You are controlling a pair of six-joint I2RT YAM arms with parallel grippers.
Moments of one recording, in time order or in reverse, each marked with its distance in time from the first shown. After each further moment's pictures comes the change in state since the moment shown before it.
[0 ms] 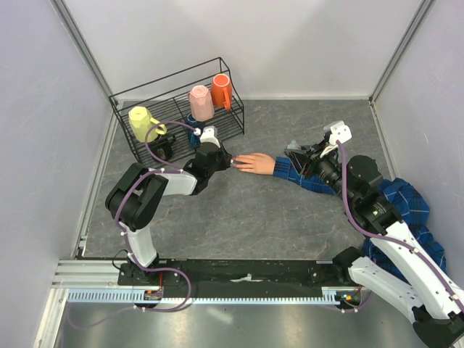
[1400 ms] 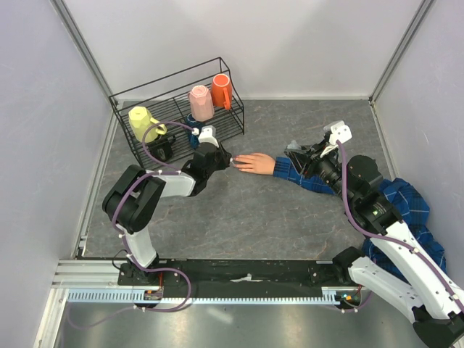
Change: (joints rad) left arm 0.000 -0.034 -0.024 0.025 -0.005 0.000; right arm 0.000 0.000 0.000 0.000 0.003 0.000
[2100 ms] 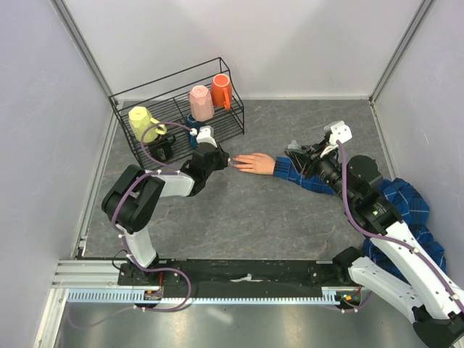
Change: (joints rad) left arm 0.012 0.010 -0.002 -0.006 -0.013 0.000; right arm 0.000 0.000 0.000 0.000 0.004 0.000
